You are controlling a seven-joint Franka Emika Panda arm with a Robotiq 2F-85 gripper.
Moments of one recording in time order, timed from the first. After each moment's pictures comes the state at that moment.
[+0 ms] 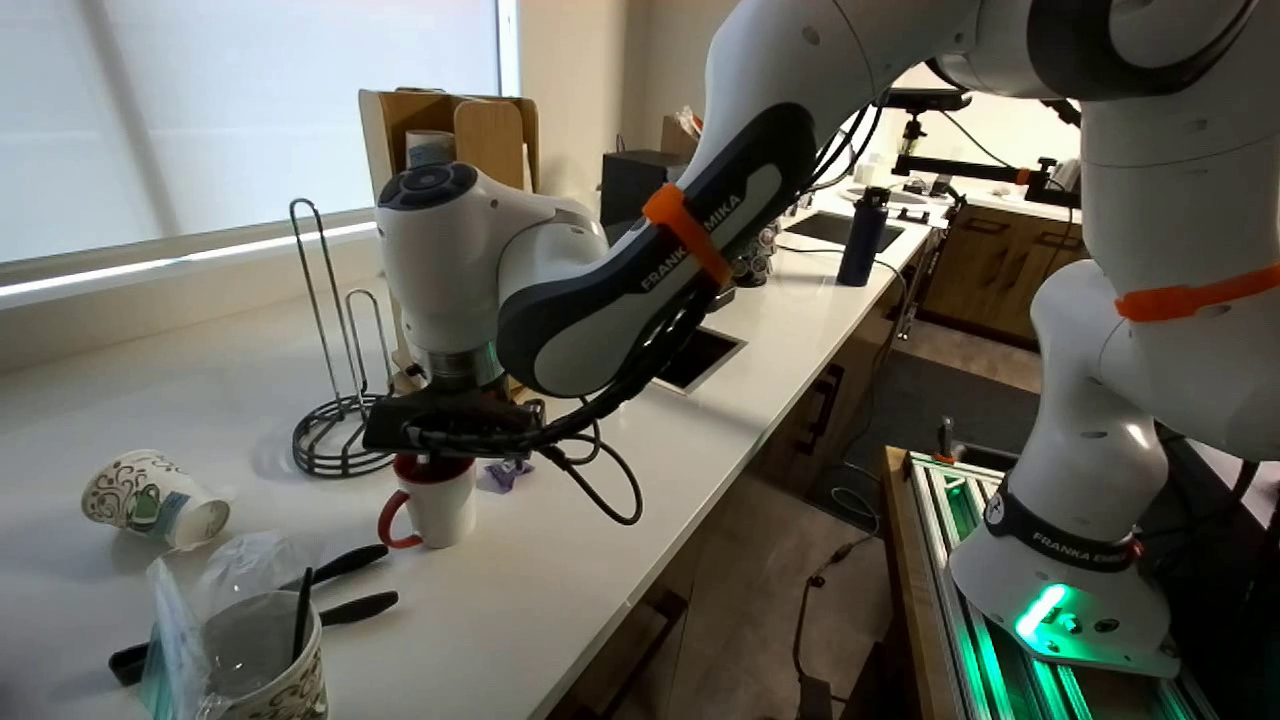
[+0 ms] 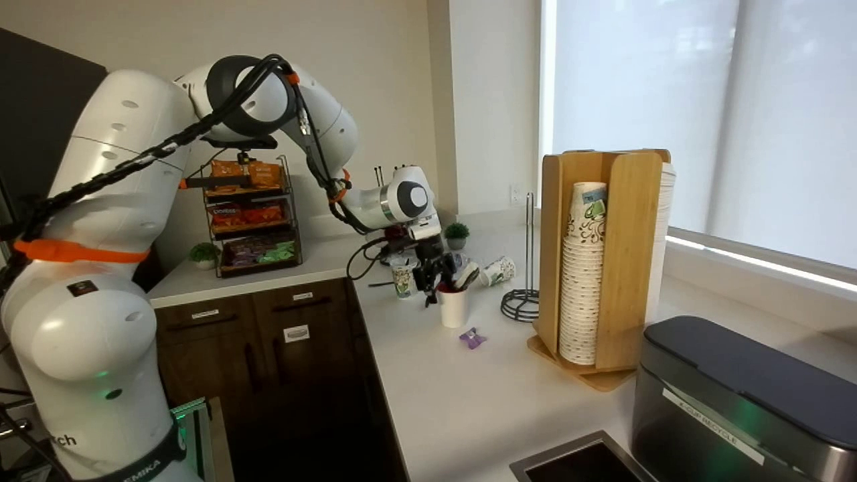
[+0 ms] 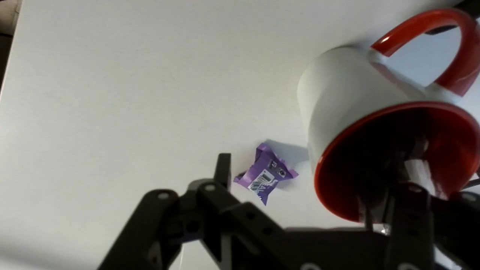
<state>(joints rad) 0.33 0.47 -0.04 -1.85 -0.38 2.32 1.79</state>
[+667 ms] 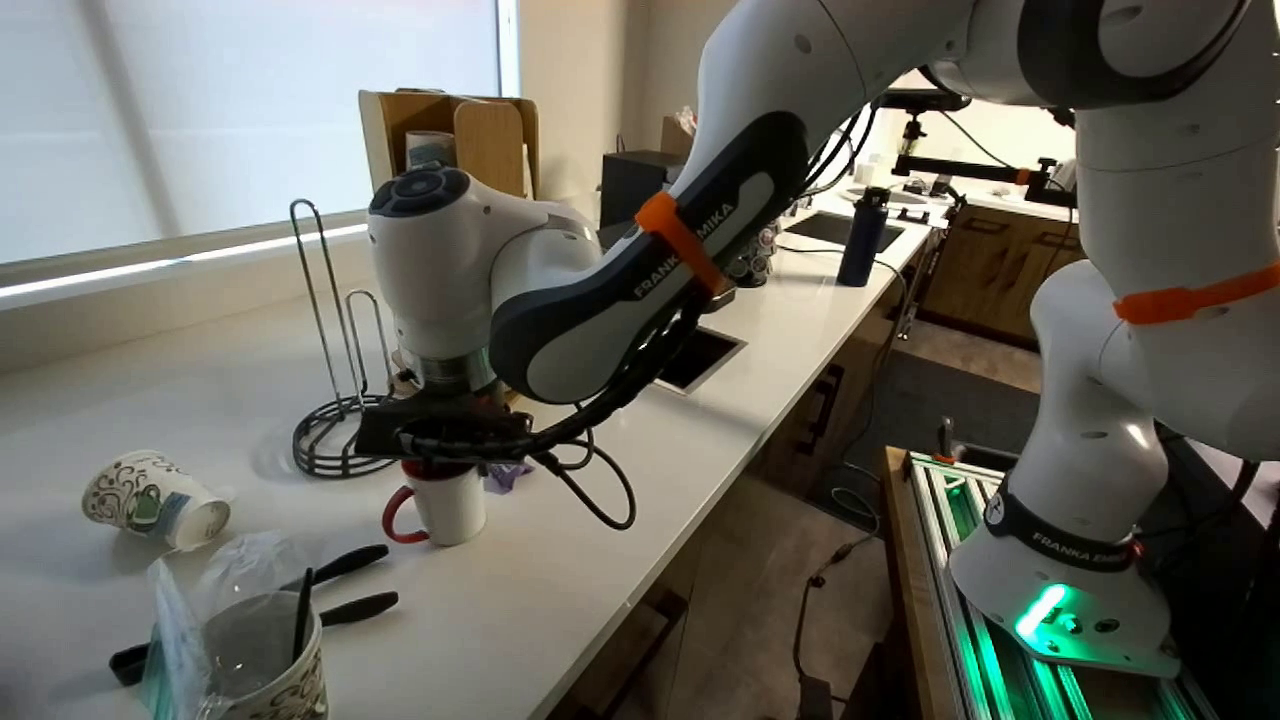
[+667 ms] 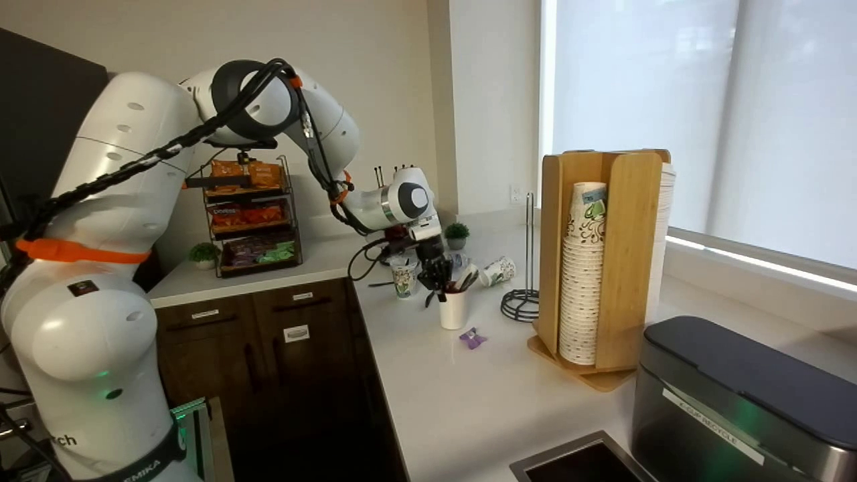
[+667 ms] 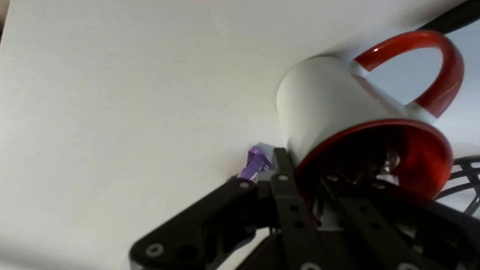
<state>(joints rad) 0.33 0.49 -0.04 -1.83 -0.38 2.32 1.79</state>
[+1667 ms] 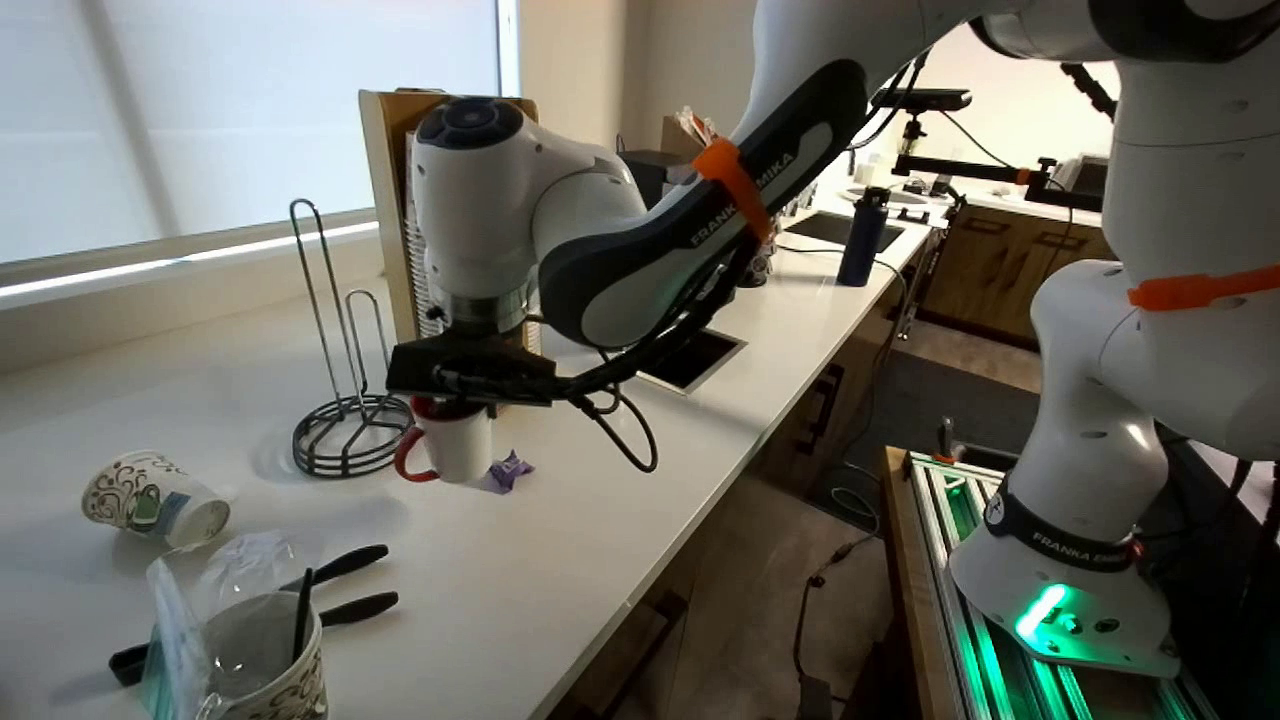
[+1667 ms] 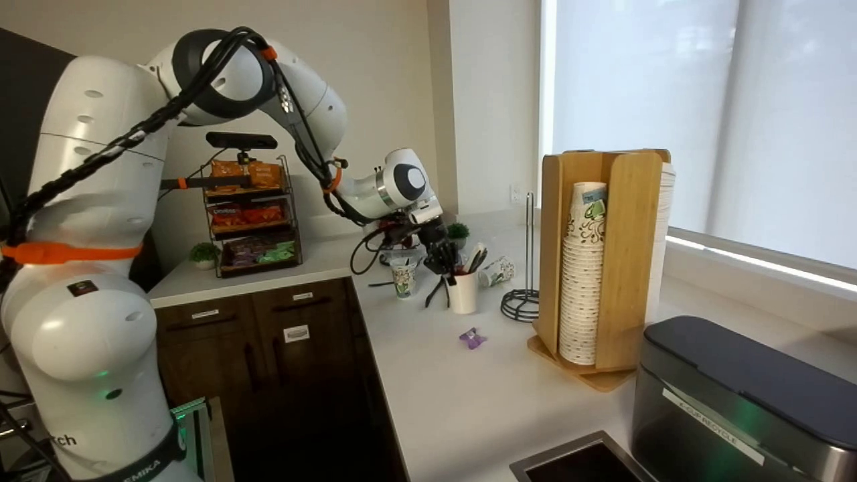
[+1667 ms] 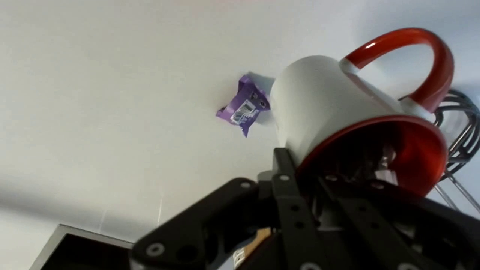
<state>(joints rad) 0.33 0.35 -0.08 -1.94 -0.51 2.37 1.81</state>
